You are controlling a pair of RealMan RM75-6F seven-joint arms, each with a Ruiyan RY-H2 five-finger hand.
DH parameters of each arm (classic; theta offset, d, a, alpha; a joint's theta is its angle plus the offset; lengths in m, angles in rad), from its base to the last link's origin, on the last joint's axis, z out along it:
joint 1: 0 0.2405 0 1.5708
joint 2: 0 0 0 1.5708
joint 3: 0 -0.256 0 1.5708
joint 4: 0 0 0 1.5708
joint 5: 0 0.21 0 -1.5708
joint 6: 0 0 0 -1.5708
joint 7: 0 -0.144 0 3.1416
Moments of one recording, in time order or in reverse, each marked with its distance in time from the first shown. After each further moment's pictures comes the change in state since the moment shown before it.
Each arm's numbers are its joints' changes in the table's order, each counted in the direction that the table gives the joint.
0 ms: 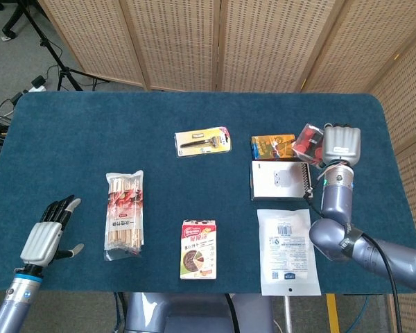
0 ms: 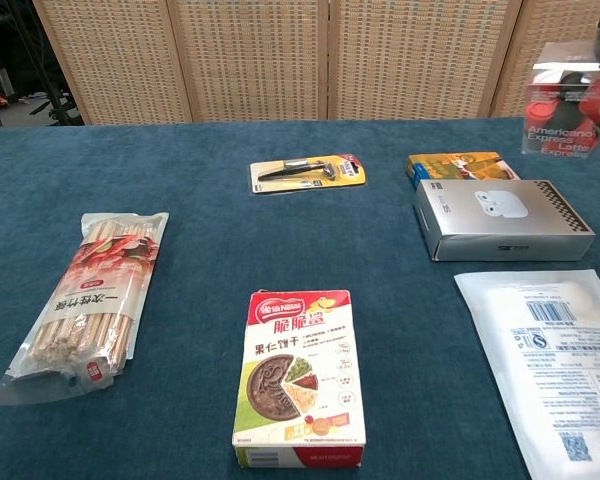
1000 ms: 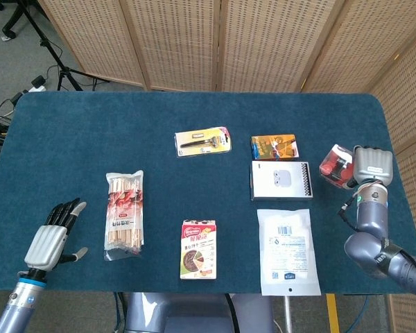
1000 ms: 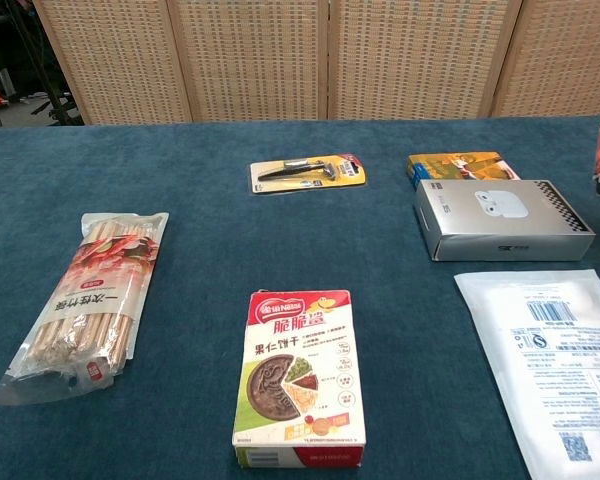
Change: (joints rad) left arm 0.010 0.001 -0.018 -0.036 0.038 0.025 -0.050; right arm -0.155 -0.099 0.082 -0.020 -0.049 -0.134 -0.151
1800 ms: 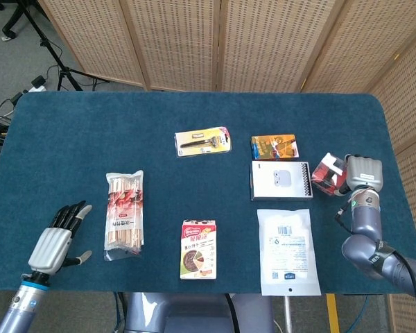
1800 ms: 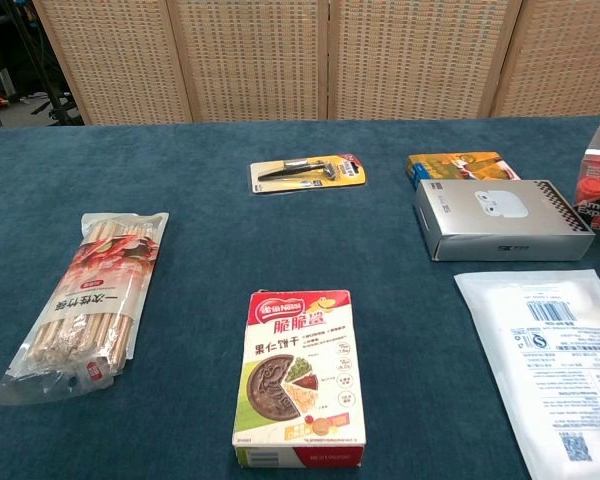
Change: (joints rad) left arm 0.003 -0.006 -0.018 -0.032 0.038 0.010 -0.012; right arm -0.026 0.079 0.027 0.094 -0.044 -0.085 -0.093
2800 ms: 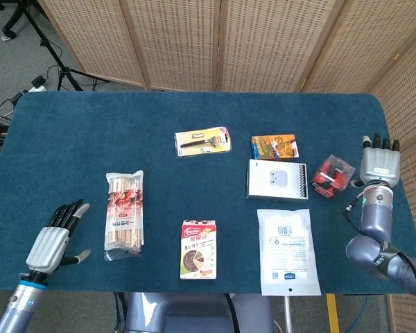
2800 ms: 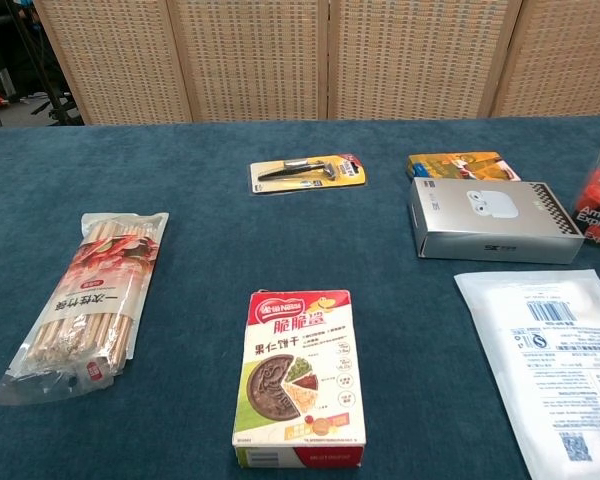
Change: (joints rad) left arm 0.001 -0.015 0.009 -0.007 -0.009 0.002 0.027; right arm 0.014 -0.060 0.018 -0.058 -0.038 0.159 0.045
